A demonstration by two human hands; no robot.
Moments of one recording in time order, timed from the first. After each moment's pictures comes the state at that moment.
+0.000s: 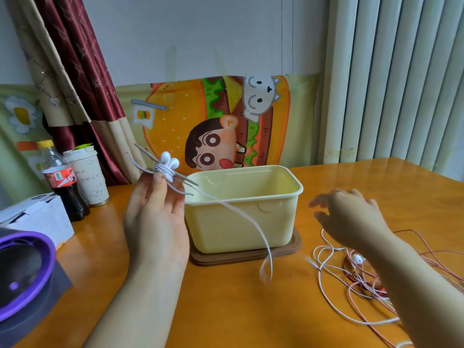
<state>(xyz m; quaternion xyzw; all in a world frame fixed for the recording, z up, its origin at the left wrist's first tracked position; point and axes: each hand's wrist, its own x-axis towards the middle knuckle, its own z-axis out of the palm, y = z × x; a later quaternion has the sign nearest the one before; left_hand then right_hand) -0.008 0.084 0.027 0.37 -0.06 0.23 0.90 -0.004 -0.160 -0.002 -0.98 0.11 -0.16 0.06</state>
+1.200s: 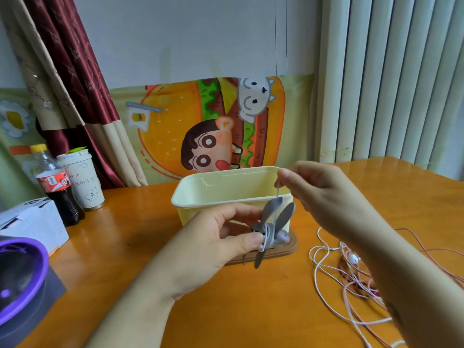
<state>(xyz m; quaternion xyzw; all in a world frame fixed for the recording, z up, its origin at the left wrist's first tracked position) -0.029 0.076 0.021 0.75 -0.29 -0.09 0.59 -0.038 -0.121 0.043 -0.83 -0.13 -0.26 0.48</state>
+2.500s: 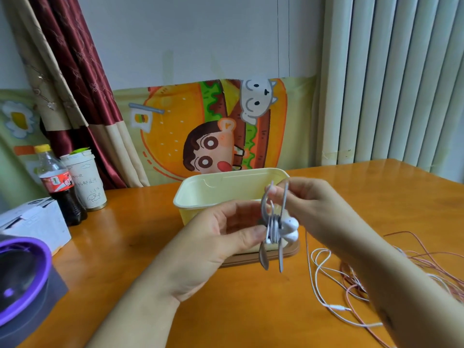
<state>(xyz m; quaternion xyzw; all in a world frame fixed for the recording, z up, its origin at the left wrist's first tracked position) -0.030 0.073 0.022 0.67 -0.29 -0.13 0.67 -0.029 -0.112 0.028 -0.82 -0.14 -0.18 0.53</state>
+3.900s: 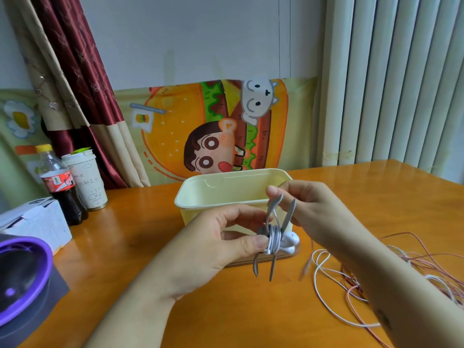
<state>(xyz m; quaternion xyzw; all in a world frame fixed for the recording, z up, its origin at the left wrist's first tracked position) -0.031 0.080 0.026 0.74 -0.31 -0.10 0.59 -0.029 -0.109 0.026 -0.80 -0.14 -0.18 0.55</state>
